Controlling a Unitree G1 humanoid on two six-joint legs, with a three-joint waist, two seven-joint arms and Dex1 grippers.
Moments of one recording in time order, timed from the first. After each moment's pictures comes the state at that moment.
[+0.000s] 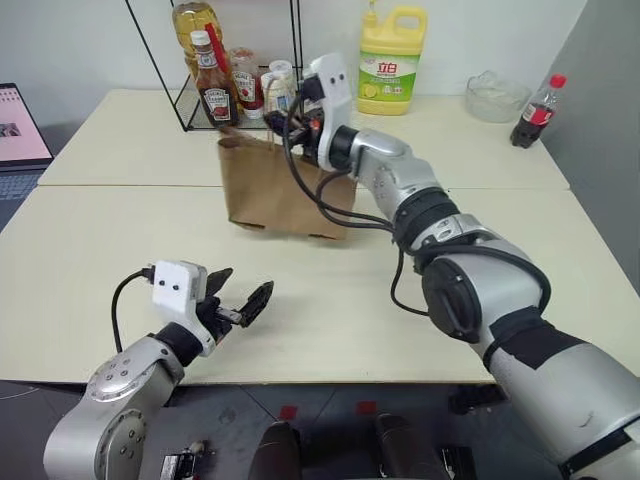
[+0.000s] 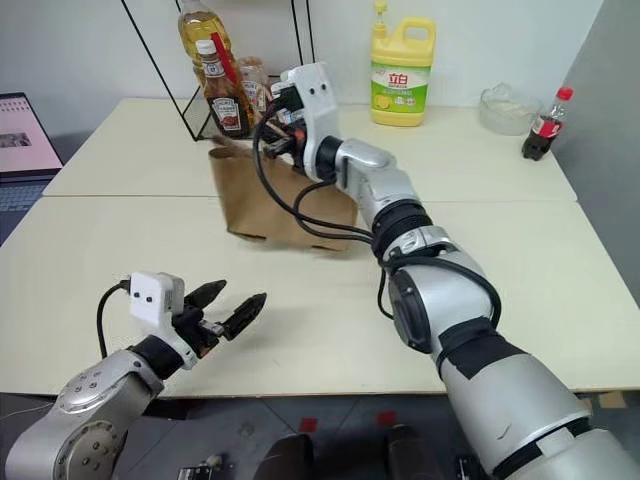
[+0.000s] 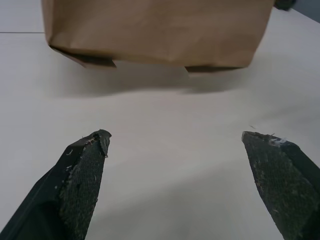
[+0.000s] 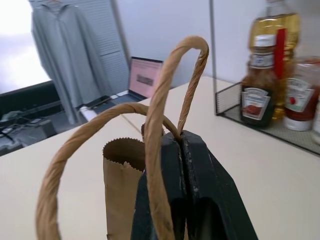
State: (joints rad) left arm 0.14 0.38 0.34 -0.71 -0.55 0.79 -0.35; right arm -1.55 0.08 -0.17 1.28 0.16 0.05 0.72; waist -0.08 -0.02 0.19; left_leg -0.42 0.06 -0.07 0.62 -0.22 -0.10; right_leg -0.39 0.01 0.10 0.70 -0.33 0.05
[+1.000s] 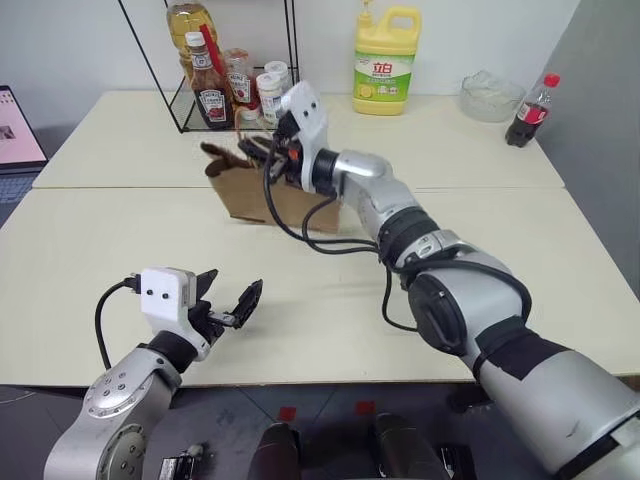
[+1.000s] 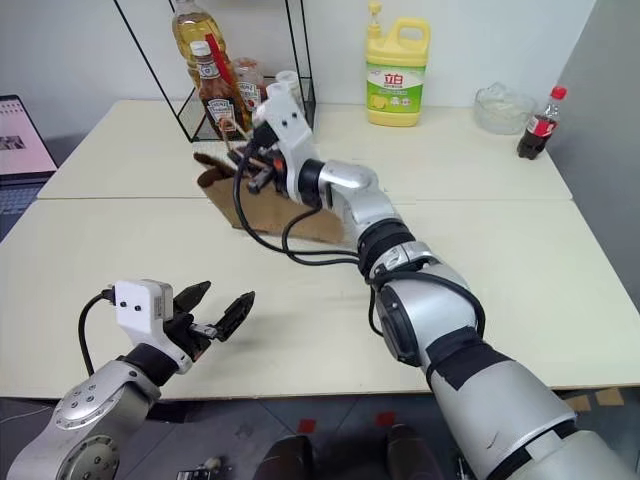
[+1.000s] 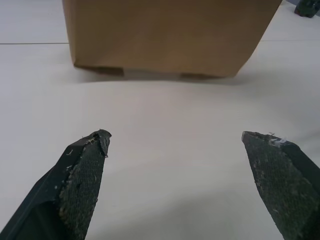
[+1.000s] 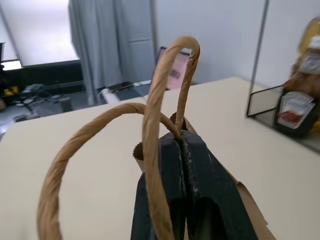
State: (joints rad) left arm 0.17 0.39 0.32 -0.71 -0.55 0.71 -0.30; right arm -1.46 0.13 -0.11 1.32 0.06 -0.12 0.84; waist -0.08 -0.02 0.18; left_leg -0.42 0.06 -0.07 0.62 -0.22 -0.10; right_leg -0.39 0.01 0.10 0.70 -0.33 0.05
